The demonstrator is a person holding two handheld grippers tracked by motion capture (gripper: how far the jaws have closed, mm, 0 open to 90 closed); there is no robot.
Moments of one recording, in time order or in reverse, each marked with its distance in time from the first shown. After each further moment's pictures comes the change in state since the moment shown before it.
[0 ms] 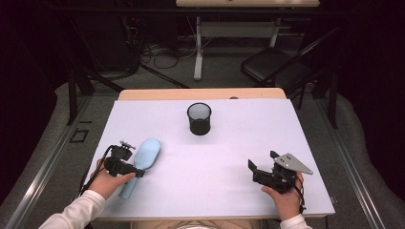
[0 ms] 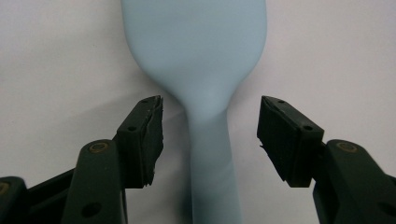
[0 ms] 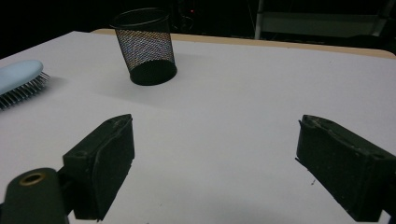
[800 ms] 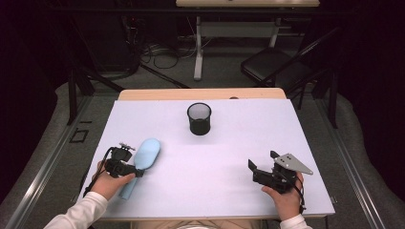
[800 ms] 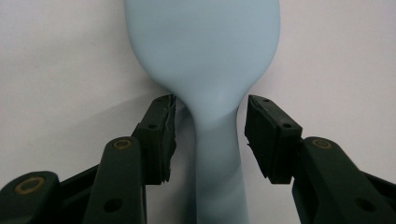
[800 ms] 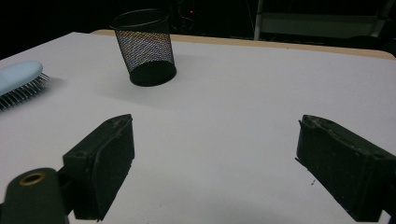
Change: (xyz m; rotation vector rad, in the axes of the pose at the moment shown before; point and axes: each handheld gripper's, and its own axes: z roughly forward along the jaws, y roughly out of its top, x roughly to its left) left arm 0.004 -0.004 0.009 -0.031 -0.011 -0.023; right arm 0.000 0.000 0.000 -0.002 -0.004 0.000
